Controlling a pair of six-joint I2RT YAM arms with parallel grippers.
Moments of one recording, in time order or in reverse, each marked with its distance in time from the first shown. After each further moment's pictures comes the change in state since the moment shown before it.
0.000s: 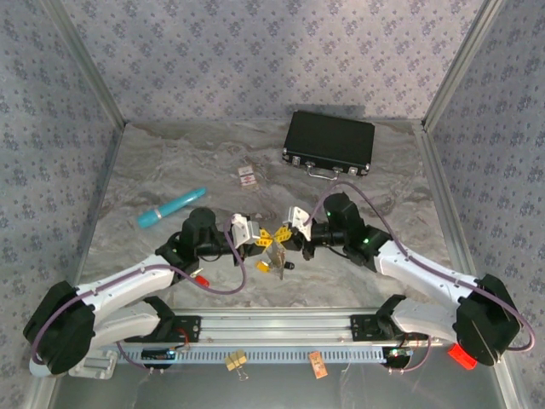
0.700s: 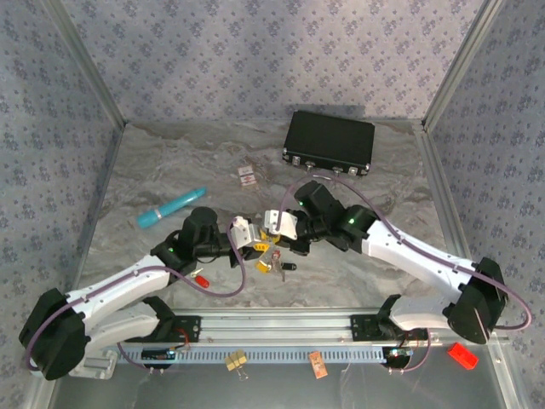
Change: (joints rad) left arm -0.017 -0.053 0.055 -0.217 -0.057 0.085; right arm 0.148 0.152 0.394 -0.587 0.311 -0.275
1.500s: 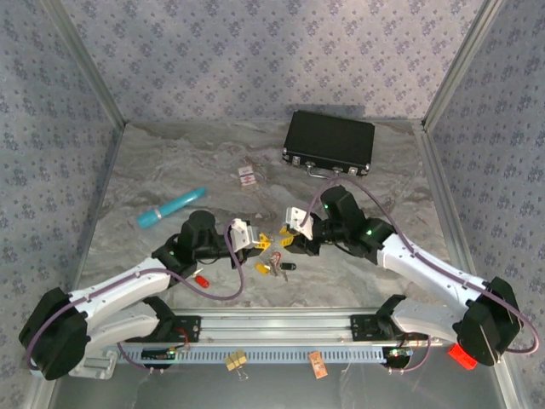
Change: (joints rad) left arm 0.000 0.000 -0.066 0.147 0.021 -0.034; right arm -0.153 -0.154 -0.278 0.323 -0.280 0.124
